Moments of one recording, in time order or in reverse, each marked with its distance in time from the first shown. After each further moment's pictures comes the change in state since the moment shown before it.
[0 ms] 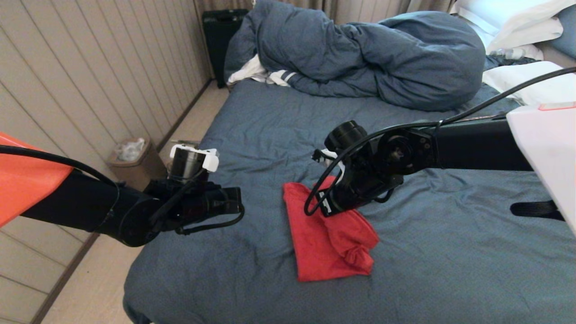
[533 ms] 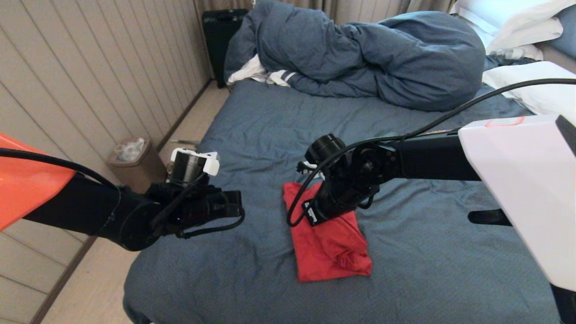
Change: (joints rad) left arm -0.005 0.003 0.021 -0.018 0.000 0.001; right arm 0.047 0.100 -0.074 0.015 -0.037 -0.008
